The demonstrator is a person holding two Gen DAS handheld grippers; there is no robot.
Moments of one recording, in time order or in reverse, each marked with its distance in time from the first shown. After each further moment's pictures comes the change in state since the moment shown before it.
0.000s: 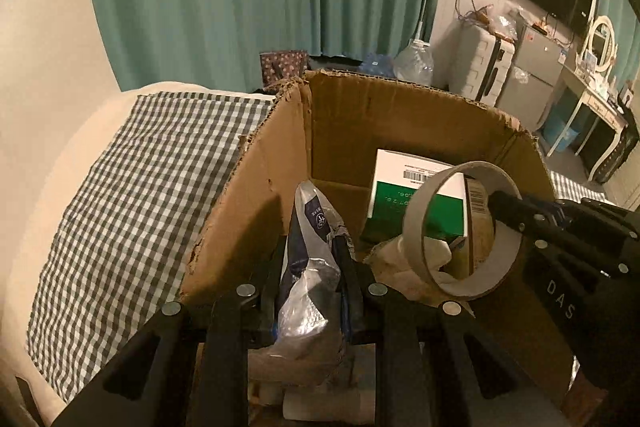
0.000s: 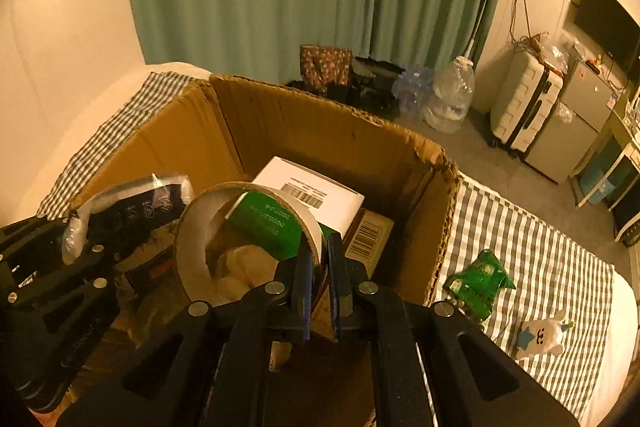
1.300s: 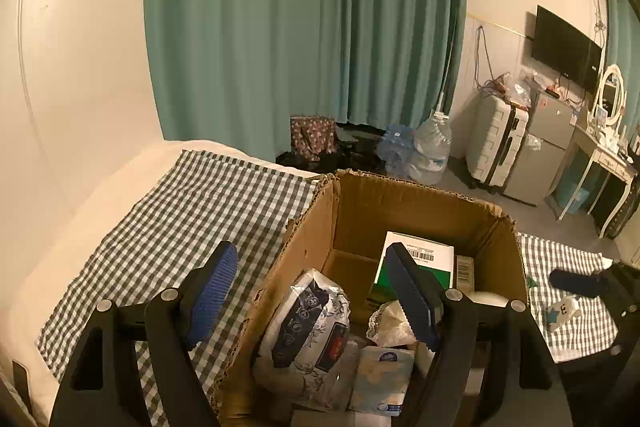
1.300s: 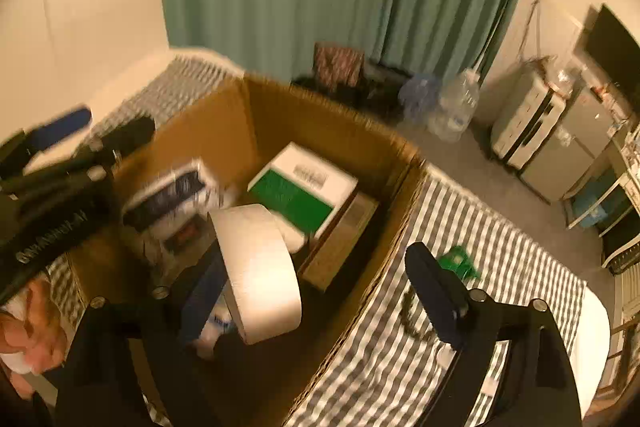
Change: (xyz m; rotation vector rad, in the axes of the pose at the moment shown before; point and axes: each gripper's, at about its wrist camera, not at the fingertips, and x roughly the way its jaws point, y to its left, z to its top) left arm -0.064 0.013 0.013 -0.092 -0.248 0.068; right arm -0.053 0.007 -0.011 -0.117 0.052 0.013
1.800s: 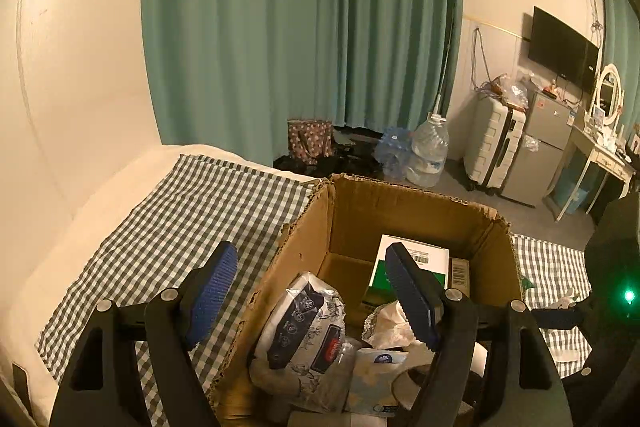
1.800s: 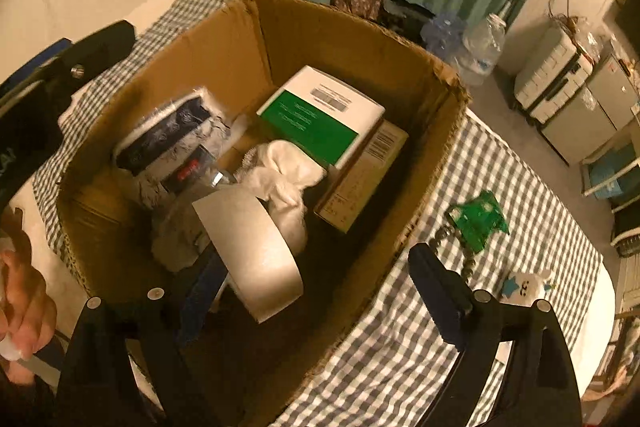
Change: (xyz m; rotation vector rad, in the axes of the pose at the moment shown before) left arm -0.004 -0.004 0.000 0.005 -0.009 -0.010; right arm 0.028 0.004 -0.009 0.000 0.234 0.063
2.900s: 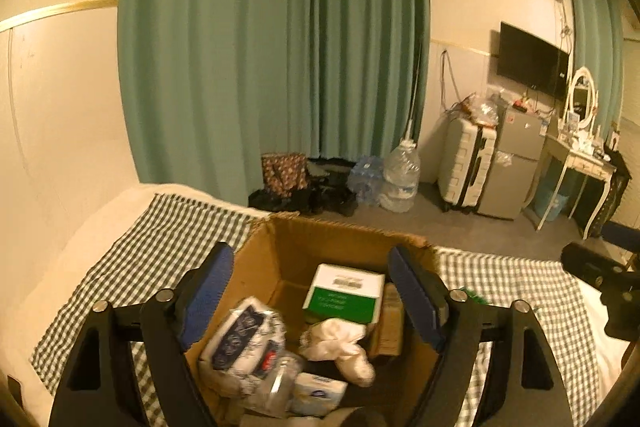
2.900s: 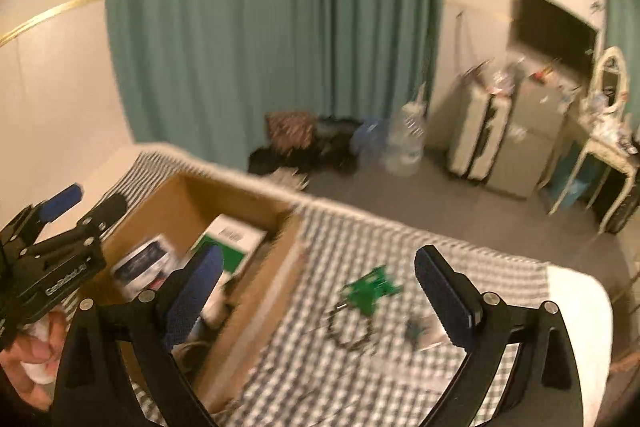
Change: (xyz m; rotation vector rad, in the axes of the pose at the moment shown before) left arm -0.052 -0.058 0.010 0.038 -0.131 -0.068; right arm -0.143 -0.099 -0.059 0.223 -0.543 -0.143
